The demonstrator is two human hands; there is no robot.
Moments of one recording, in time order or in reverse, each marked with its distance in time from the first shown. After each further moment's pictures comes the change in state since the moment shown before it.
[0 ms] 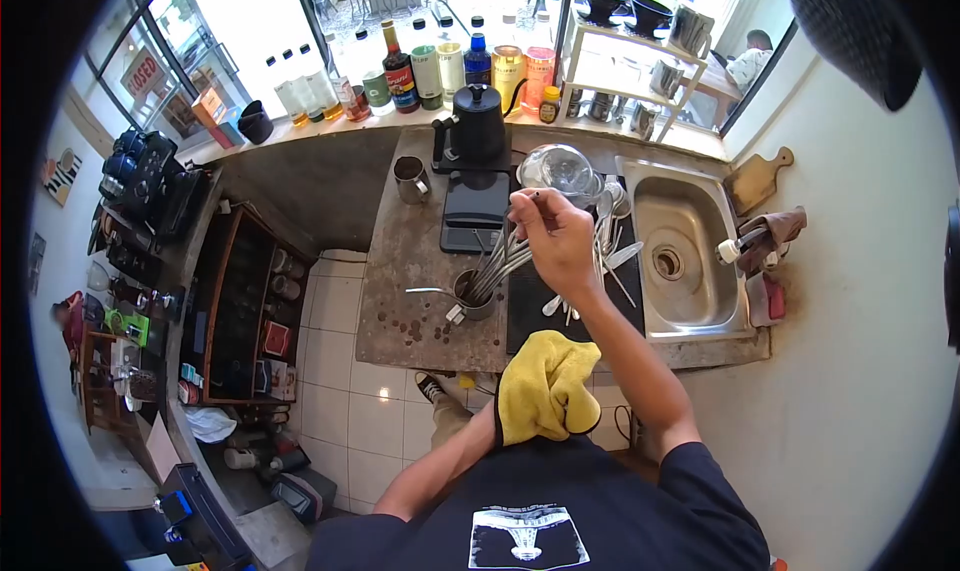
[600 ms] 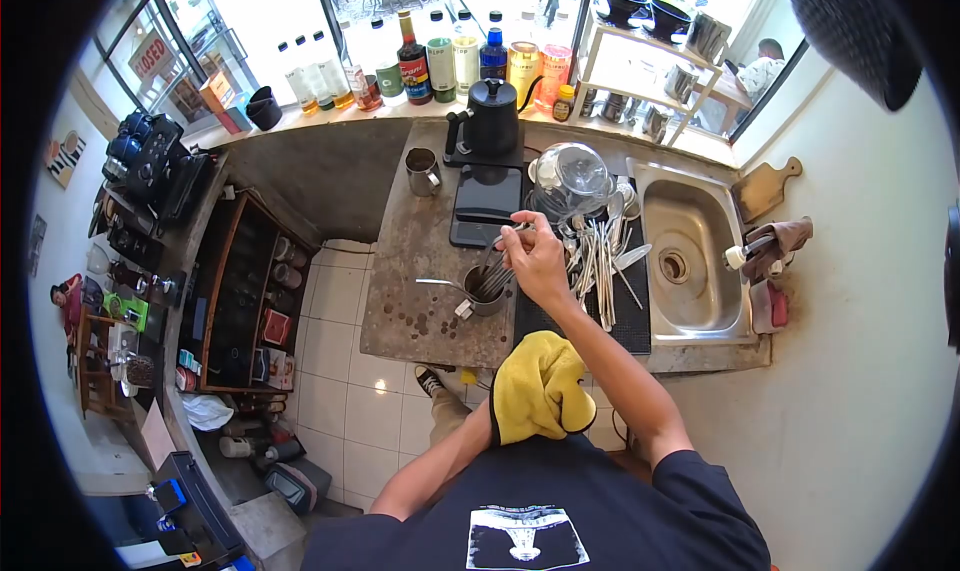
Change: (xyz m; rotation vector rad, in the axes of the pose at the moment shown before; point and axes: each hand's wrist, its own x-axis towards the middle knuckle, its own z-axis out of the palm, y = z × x) left_hand -0.020 -0.034 -0.039 0.203 0.025 0.148; right_hand -0.031 0.069 0.038 0.153 -0.008 0.328
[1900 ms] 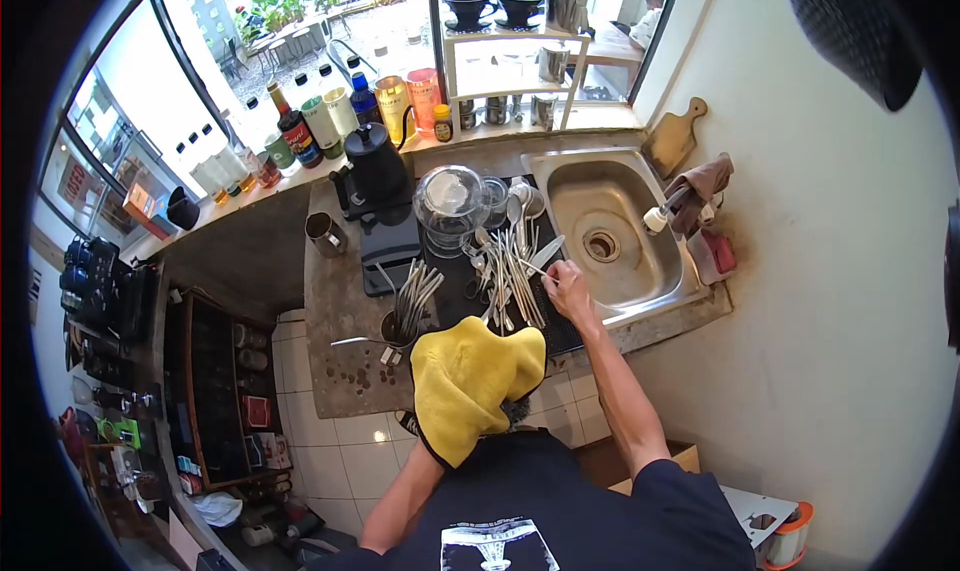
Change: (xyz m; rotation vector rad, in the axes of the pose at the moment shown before) left_hand 0.035 0.069 0.030 0.397 0.065 0.134; right_hand -0.036 0.099 -0.229 -0.970 0.209 -0.074
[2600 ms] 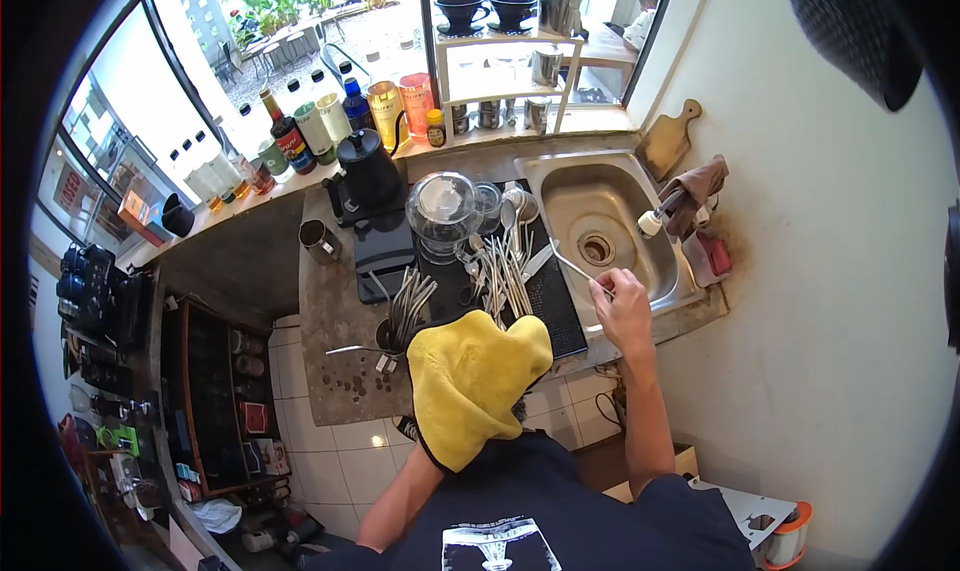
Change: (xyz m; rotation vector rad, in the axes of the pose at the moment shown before) left_hand 0.004 0.000 0.005 -0.001 -0.028 0.003; right_hand -0.027 -0.080 -0.136 -0.132 0.130 0.133
